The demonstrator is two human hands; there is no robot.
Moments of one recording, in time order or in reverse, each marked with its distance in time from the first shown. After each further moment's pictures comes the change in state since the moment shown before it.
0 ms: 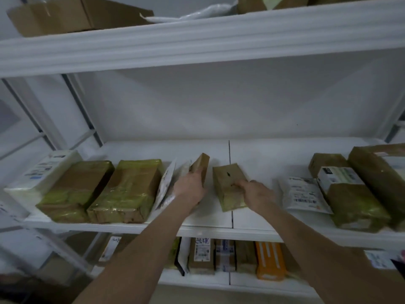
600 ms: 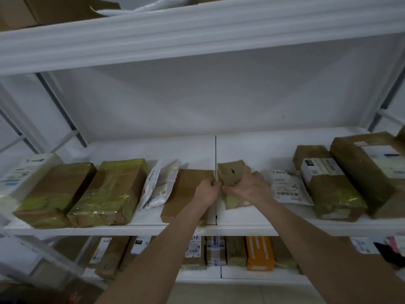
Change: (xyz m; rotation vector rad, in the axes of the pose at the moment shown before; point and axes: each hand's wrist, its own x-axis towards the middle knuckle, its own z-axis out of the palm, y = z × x) left_hand -0.004 0.078 0.042 -0.782 -0.254 -0.093; right_hand -0.003 0.027 -0.020 0.227 0.007 0.300
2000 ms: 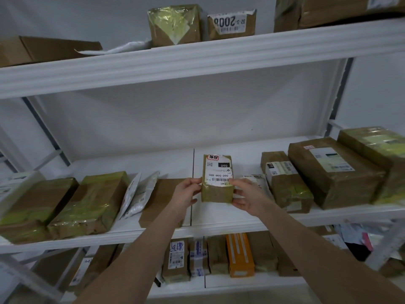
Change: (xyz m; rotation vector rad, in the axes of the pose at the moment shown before) left_hand -0.043 0.021 0.013 -0.604 -0.013 0.026; right_hand -0.063 0.076 -0.049 1.402 -0.283 0.183
